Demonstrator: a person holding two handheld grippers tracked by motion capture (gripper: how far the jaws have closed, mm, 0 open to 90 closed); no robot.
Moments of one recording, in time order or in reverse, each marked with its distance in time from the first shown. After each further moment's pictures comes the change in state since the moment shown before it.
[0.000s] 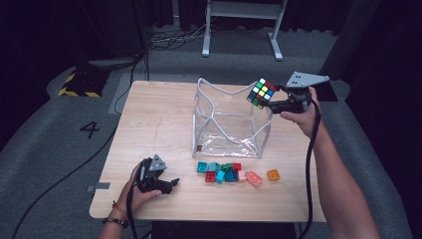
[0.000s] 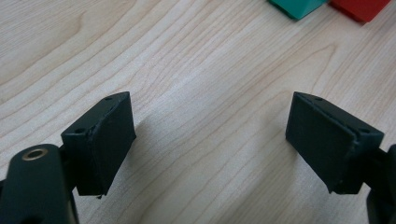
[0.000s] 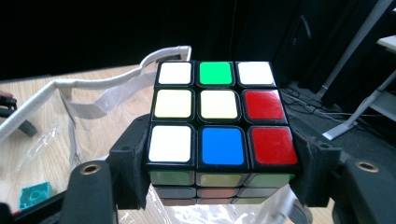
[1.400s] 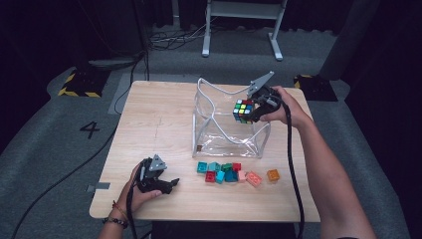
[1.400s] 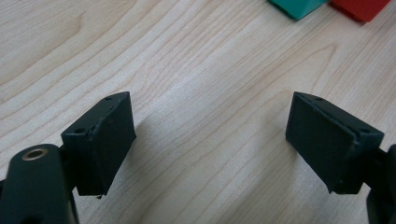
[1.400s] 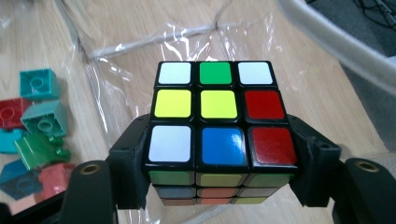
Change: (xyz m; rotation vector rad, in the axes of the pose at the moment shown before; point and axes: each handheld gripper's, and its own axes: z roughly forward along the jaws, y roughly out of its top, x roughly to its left) left arm 0.000 0.000 0.000 0.000 0.000 0.000; right arm 0.006 0.001 0.081 0.523 0.191 -0.163
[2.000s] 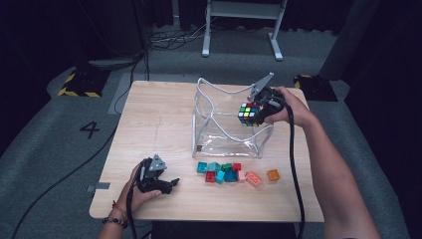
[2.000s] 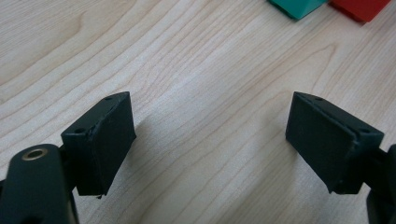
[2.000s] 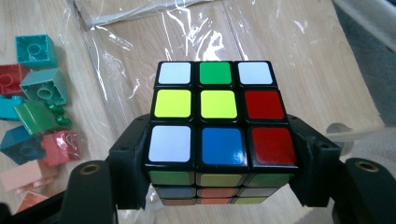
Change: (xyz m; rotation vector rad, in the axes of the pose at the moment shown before) left arm 0.000 0.000 0.000 0.000 -0.001 0.000; right arm 0.000 -0.005 -0.007 0.088 0.001 -0.038
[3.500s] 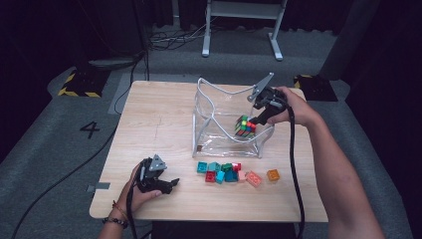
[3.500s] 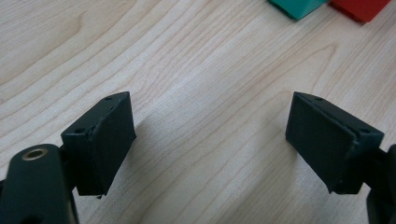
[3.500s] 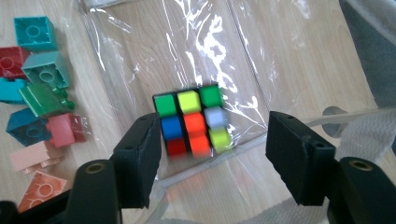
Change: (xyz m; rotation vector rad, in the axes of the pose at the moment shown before) left arm 0.000 0.000 0.000 -0.002 0.000 0.000; right arm 0.006 0.001 -0.010 0.063 -0.005 0.007
